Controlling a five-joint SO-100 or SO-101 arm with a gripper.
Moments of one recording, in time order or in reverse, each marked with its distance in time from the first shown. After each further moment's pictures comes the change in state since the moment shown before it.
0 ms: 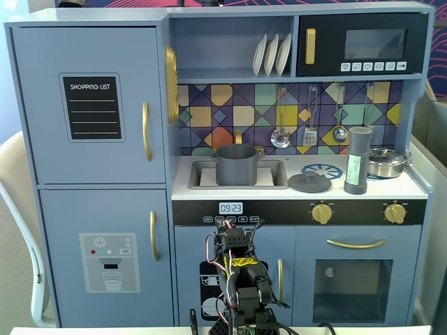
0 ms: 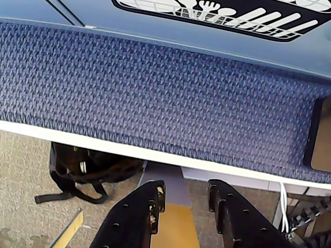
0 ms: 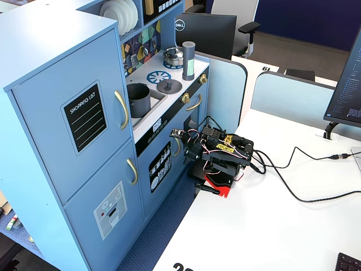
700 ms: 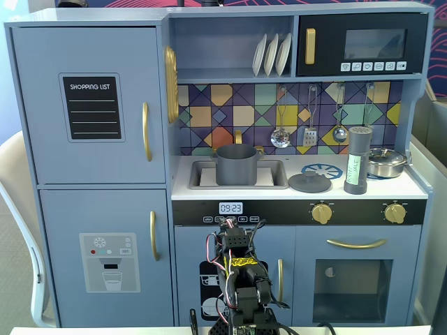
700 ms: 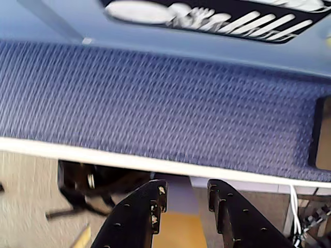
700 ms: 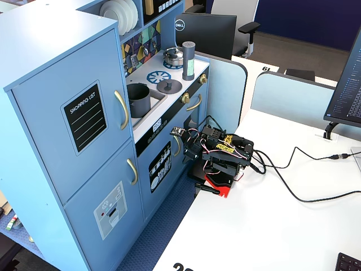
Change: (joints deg) arm 1.6 0.0 0.0 -1.9 3.0
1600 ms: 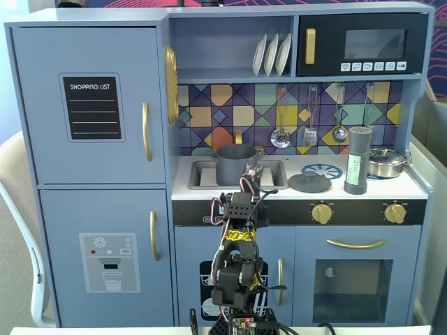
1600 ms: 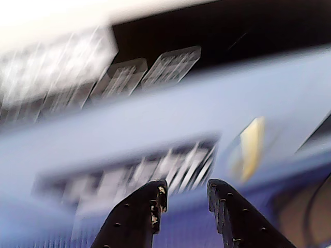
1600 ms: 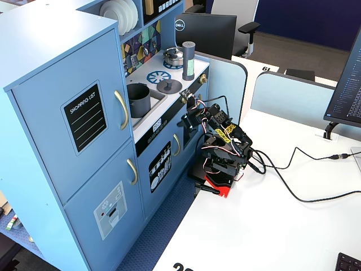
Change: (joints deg) arm 19.7 -15.9 -36.6 -3.9 4.9
